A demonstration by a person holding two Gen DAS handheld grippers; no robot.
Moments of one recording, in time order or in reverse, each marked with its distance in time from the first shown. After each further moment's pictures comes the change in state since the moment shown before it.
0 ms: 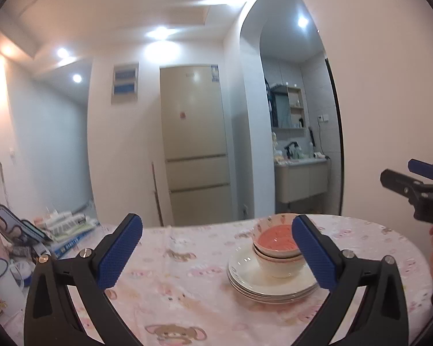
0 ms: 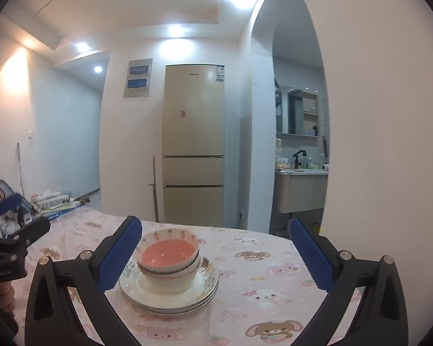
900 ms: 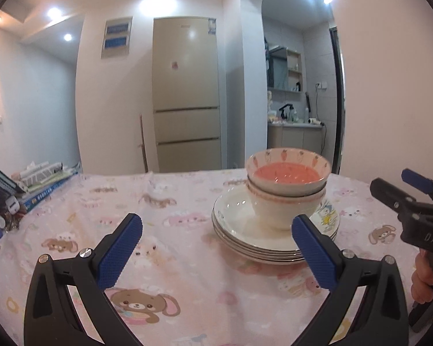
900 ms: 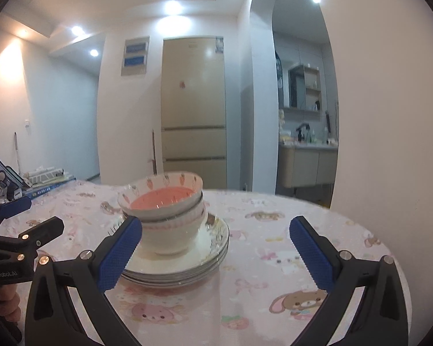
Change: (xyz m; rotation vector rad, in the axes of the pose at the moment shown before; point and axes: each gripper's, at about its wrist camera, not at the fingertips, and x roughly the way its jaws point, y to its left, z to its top) left arm 0.053 -0.009 -0.074 -0.068 0.251 -0.057; right arm 0.060 0.004 -0.090 0.036 0.135 -0.005
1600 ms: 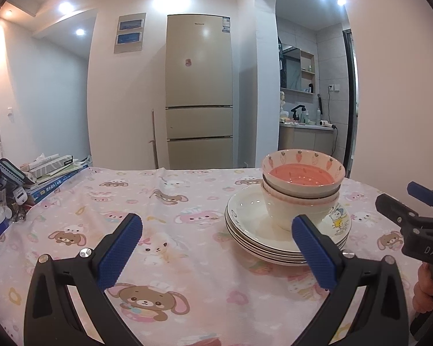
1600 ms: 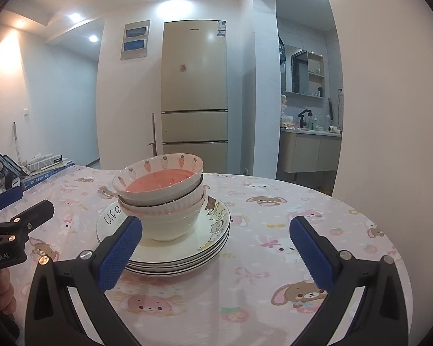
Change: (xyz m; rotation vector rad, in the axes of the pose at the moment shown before) left arm 0.000 0.006 -0.001 -0.031 -0.001 0.046; right arm 0.012 0.004 -0.002 -0.019 0.053 0.004
